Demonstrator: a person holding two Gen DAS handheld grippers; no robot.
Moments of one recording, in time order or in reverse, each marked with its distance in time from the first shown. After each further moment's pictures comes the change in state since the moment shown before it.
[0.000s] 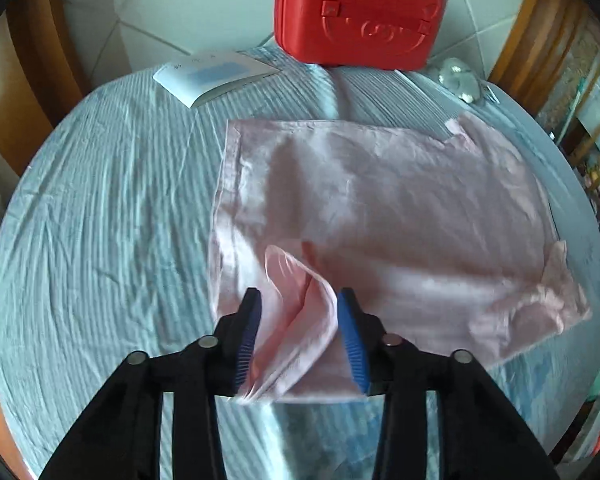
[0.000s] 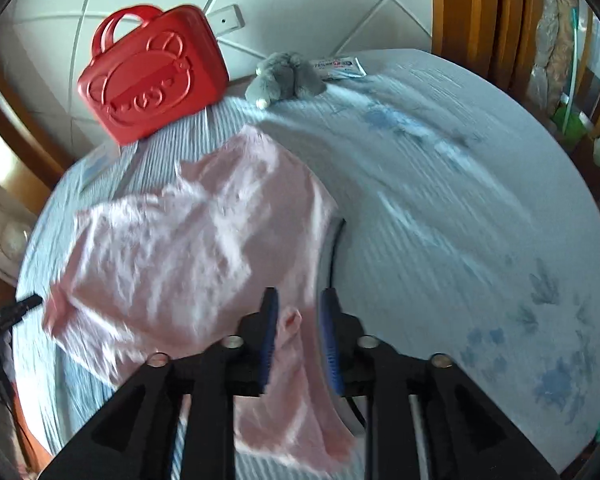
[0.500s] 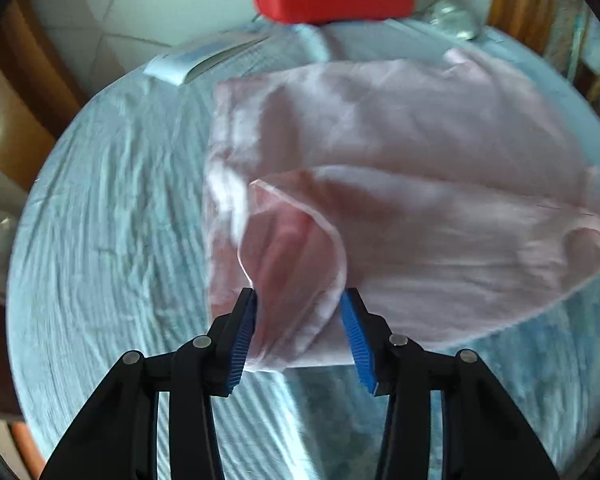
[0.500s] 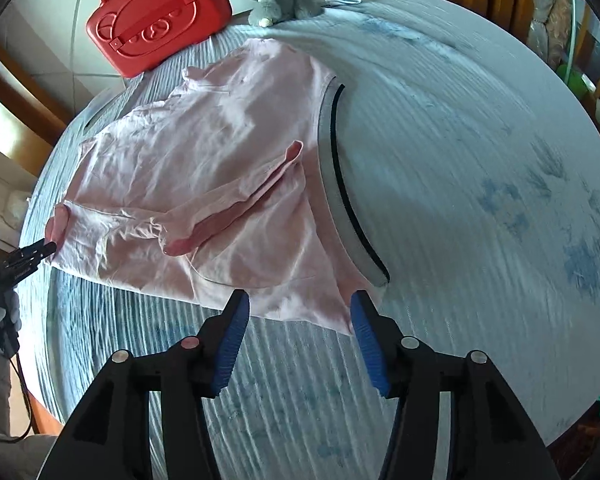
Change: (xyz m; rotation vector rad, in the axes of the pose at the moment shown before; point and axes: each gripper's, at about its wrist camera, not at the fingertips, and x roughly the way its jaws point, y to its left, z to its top) left arm 0.045 -0.013 -0.027 0.077 0.064 0.143; right arm 0.011 0.002 -0.092 0.028 0.137 0.032
